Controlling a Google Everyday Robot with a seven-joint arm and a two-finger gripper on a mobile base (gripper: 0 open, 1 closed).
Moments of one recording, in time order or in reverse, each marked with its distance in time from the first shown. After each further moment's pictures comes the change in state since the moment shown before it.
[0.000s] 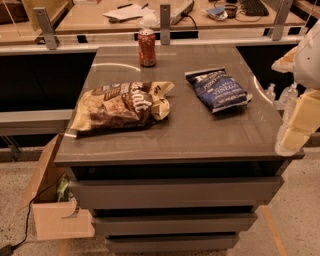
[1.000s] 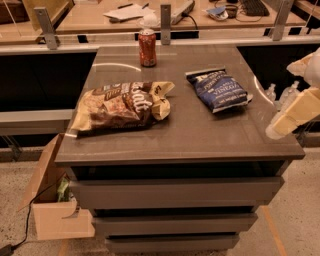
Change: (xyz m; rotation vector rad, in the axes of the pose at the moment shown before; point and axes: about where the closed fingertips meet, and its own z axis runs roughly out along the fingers) arm 0.024 -0.048 0.031 0.059 -0.213 0.247
